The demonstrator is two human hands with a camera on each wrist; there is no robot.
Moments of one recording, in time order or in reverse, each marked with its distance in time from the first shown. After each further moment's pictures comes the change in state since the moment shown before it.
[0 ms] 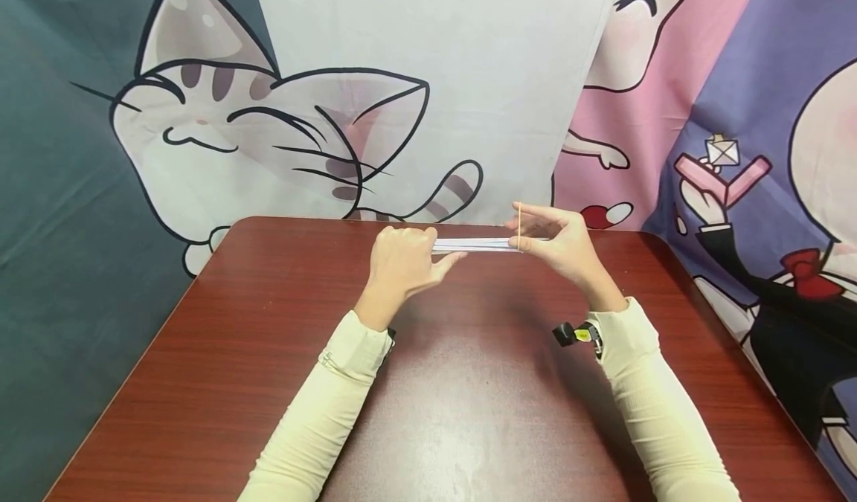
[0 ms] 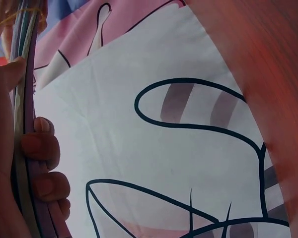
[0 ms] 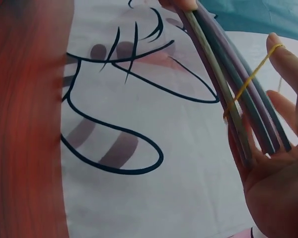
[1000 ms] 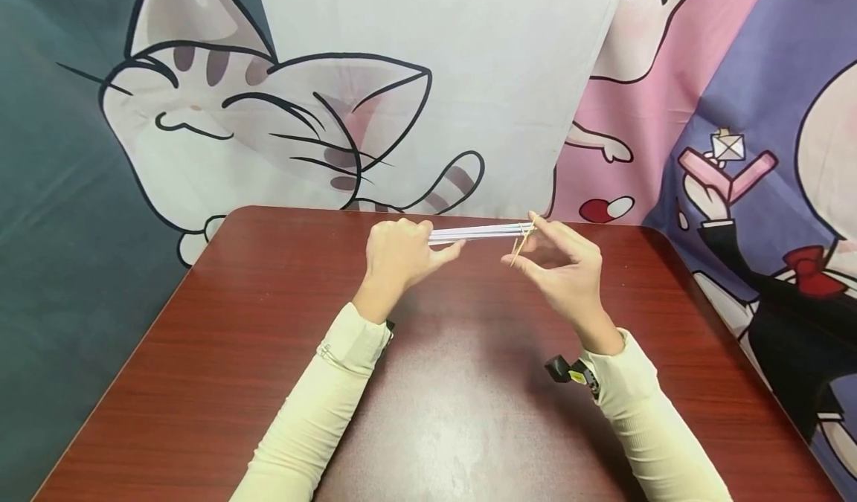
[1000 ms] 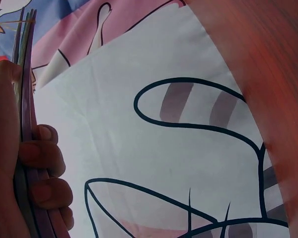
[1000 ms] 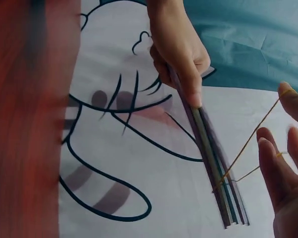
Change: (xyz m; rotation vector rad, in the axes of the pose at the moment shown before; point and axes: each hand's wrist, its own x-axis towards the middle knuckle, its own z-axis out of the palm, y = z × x) left_hand 0.001 -0.001 0.001 0.035 -0.057 -0.122; right_hand -0.035 -0.029 0.041 -0.107 0.283 -0.462
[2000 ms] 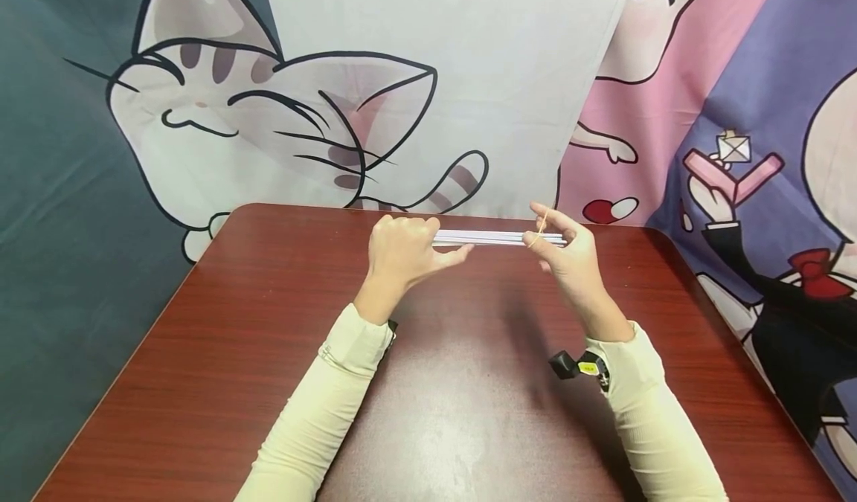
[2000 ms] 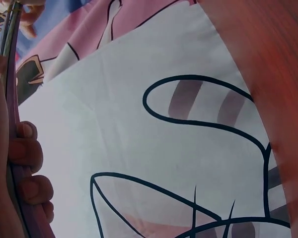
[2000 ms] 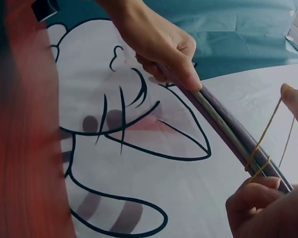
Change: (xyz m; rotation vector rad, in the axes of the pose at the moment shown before) left_hand 0.002 -0.003 -0.005 -0.078 0.259 0.082; right_hand 0.012 0.007 -0.009 0.134 -0.010 0.718
